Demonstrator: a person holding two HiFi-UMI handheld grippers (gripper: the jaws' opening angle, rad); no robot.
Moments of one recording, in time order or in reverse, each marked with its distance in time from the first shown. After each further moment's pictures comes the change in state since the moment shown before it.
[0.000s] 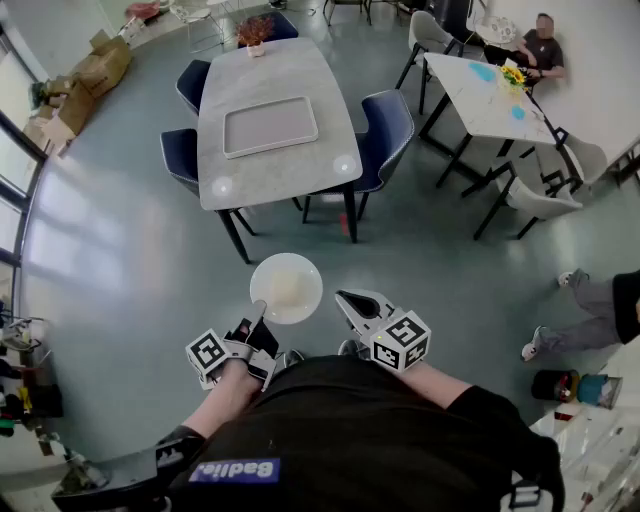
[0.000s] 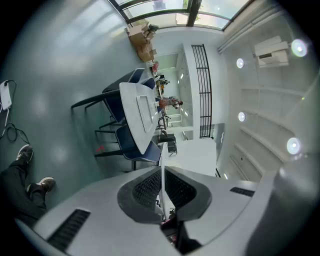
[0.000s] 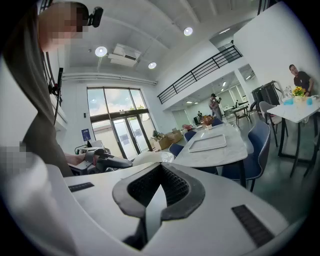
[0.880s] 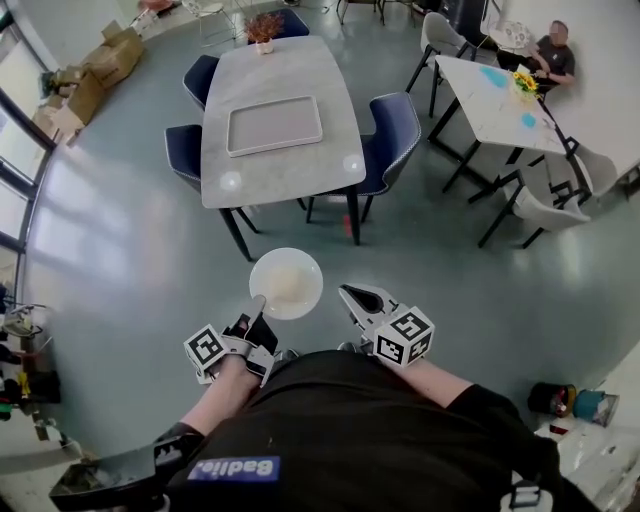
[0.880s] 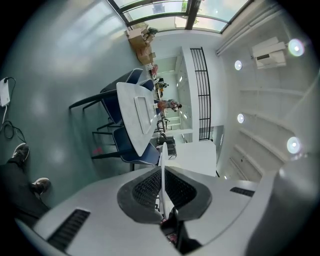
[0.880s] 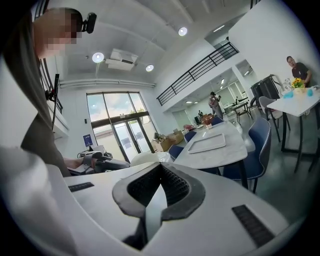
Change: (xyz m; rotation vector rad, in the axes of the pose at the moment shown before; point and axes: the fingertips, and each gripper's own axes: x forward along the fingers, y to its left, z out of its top) left arm 0.027 -0.013 -0.006 0.006 -0.040 -0.007; right arm -0.003 -0.040 0.013 0.055 -0.021 0.036
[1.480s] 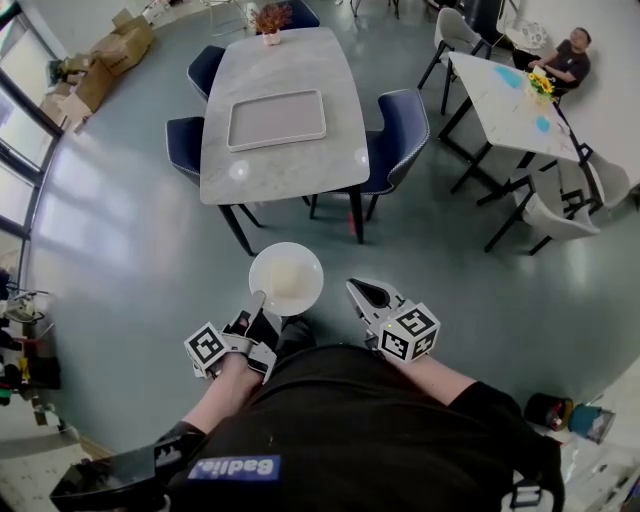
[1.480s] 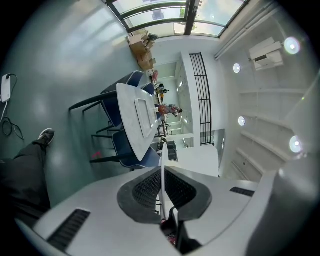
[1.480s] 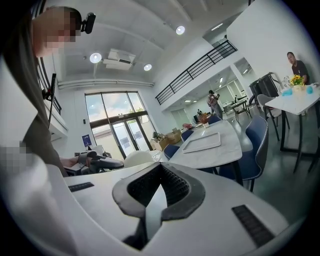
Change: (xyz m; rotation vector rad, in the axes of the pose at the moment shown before) left arm 0.034 0.003 -0.004 0.007 -0.070 0.003; right arm 0.000 -0.057 0.004 0.012 0.009 -0.002
